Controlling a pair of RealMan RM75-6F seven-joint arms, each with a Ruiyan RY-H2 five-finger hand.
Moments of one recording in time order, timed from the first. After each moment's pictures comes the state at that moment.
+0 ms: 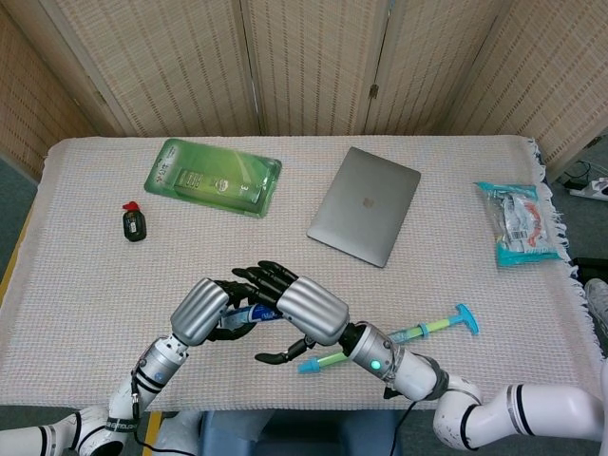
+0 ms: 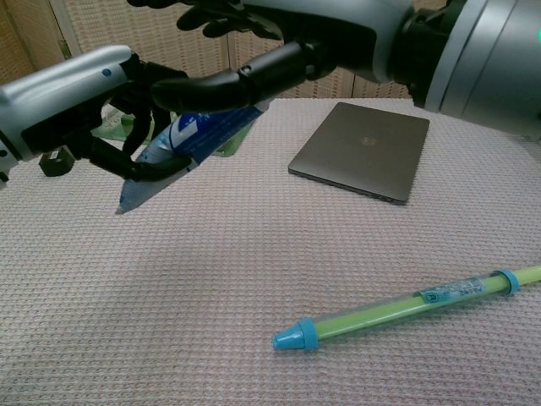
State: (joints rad) left arm -0.61 -1.47 -0.09 -1.67 1.63 1.26 -0.06; right arm 0.84 -1.39 0.22 -1.91 -1.50 0.97 0.02
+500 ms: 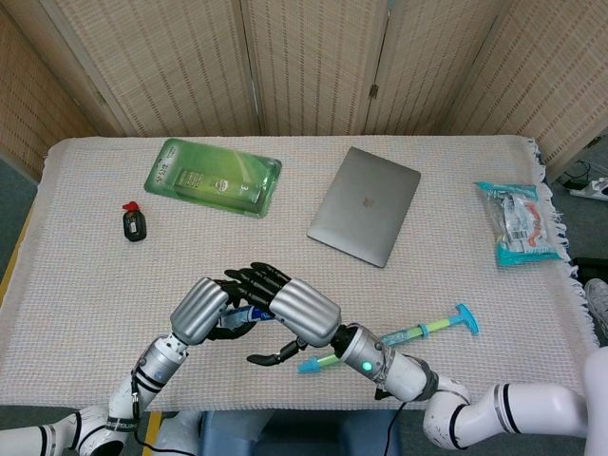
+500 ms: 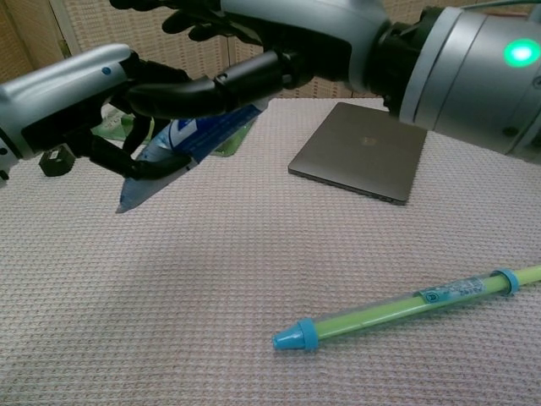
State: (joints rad) left arm -0.61 -1.46 -0.10 -1.68 1.62 1.26 -0.08; right arm 0.86 -1.45 0.22 -1.88 -1.50 0.99 0.02
